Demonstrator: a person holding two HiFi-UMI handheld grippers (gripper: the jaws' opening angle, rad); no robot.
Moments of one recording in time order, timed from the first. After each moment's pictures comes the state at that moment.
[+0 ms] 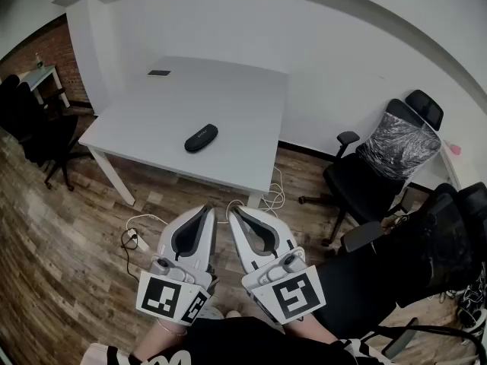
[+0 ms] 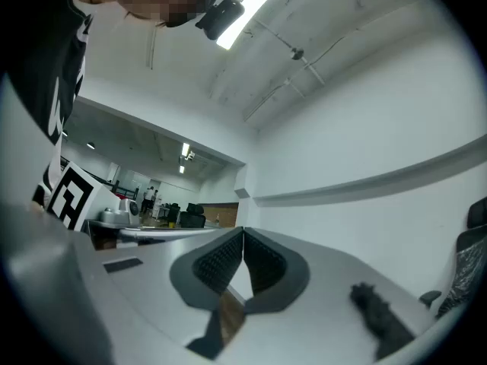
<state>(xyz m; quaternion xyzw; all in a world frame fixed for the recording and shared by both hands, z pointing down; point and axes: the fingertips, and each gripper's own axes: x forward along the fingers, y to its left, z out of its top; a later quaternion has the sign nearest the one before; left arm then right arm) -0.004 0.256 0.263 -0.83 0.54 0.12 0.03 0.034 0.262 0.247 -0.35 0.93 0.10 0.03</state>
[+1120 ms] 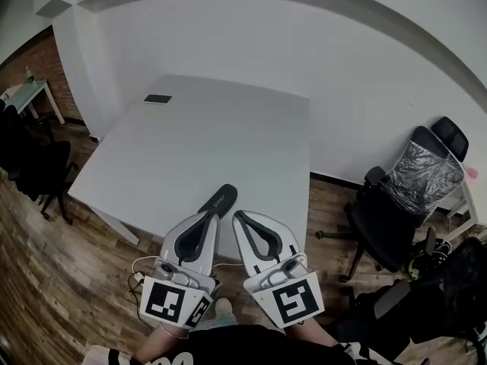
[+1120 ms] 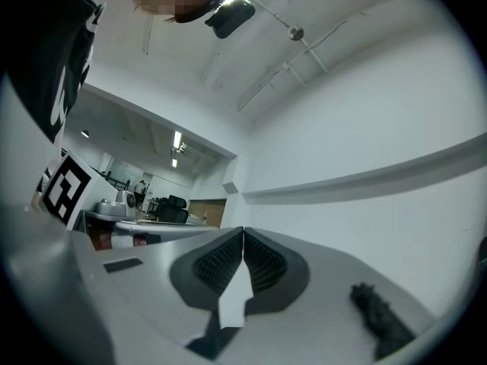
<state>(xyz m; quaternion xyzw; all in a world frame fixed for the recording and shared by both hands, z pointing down) -0.109 -0.011 0.270 -0.84 0.53 0.11 0.04 -0.070 -0.007 0.258 -0.38 0.92 0.12 0.02</state>
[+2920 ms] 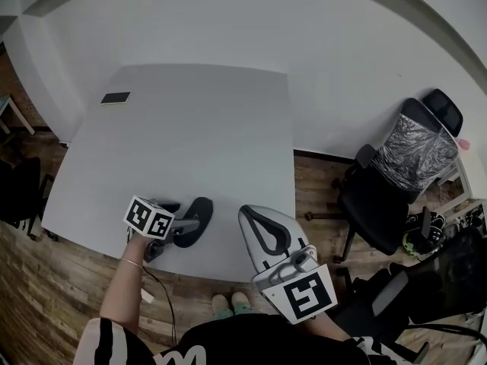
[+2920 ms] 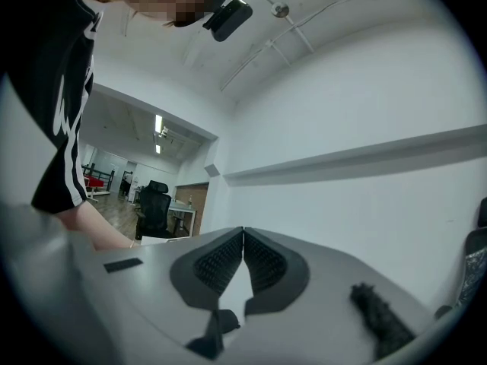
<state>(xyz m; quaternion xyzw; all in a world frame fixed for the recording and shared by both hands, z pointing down) -0.122 -0.203 0.565 -0.86 0.25 -0.31 -0.32 -0.011 -0.128 0.292 -0.43 0.90 0.08 -0.03</state>
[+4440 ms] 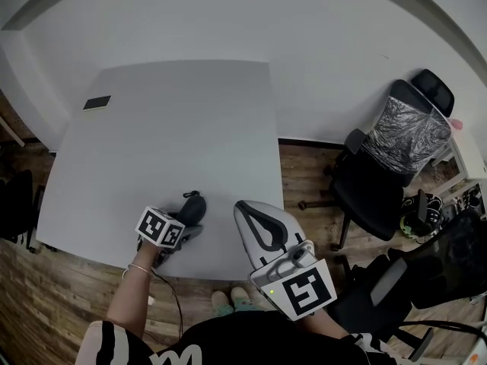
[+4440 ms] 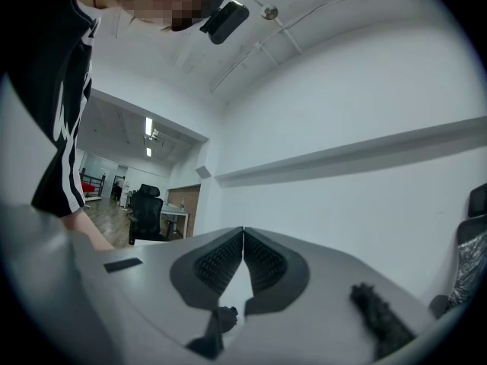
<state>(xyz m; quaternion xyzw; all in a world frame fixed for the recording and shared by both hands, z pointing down) -0.075 -0.189 0.608 -0.85 0.23 -0.38 -0.29 0.022 -0.134 0.297 -0.45 0.89 0.06 -0.01</state>
